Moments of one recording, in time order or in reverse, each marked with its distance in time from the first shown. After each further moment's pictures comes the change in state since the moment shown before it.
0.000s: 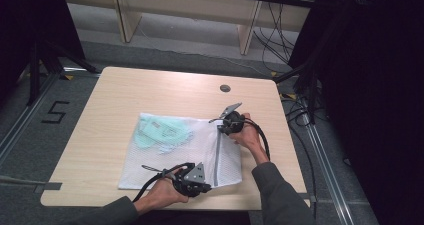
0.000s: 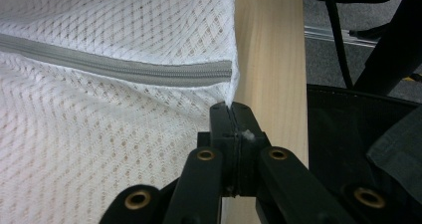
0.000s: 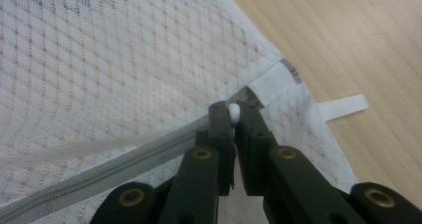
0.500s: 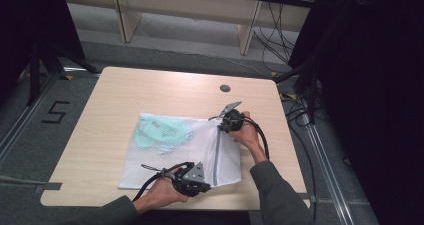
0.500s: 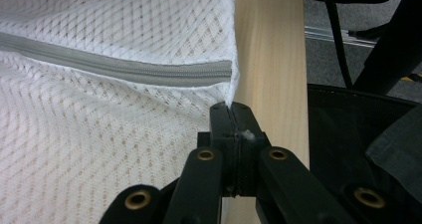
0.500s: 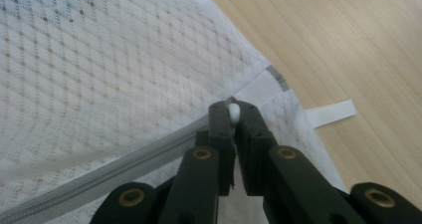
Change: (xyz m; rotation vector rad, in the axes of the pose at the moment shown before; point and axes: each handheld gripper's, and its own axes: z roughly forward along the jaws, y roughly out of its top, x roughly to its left) left arm 0.000 -0.001 0.000 -0.004 -0.006 -0.012; right arm -0.005 0.003 0.003 -0.002 -0.025 0.024
